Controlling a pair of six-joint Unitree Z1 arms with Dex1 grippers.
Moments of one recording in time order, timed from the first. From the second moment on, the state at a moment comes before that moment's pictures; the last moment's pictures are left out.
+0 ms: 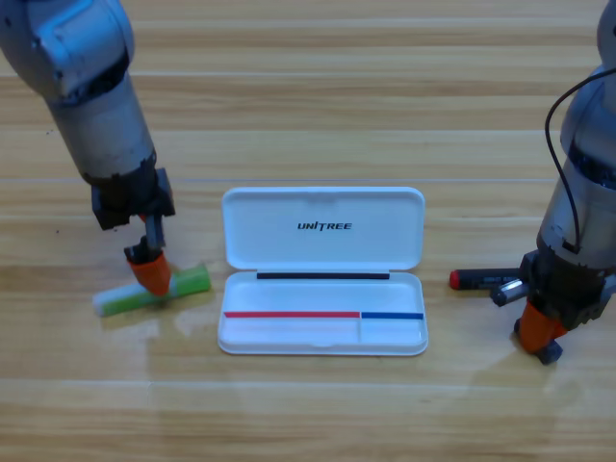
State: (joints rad) arm 0 -0.55 2.04 -1.43 0.84 0.04 0.71; arm 1 0.71 2.03 -1.26 0.79 0.01 0.23
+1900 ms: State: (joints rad) arm 0 -0.57 1.90 -1.43 0.94 0.12 0.76; arm 1 0.91 2.25 -1.83 1.07 0.06 -0.78
